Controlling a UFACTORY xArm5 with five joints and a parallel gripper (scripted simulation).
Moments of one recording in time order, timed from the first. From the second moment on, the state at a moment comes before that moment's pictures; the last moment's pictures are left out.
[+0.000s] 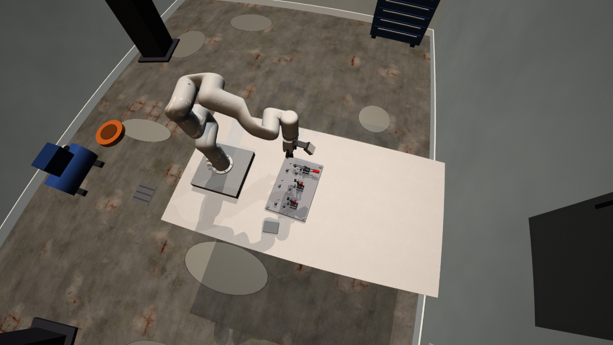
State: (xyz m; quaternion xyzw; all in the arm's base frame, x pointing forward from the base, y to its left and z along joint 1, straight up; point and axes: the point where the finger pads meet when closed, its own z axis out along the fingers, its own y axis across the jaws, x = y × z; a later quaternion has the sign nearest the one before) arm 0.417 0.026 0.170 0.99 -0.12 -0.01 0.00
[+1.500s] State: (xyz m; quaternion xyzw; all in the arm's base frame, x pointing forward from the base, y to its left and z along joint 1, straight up) arm 0.449 0.018 0.170 0.99 -0.12 0.00 0.00
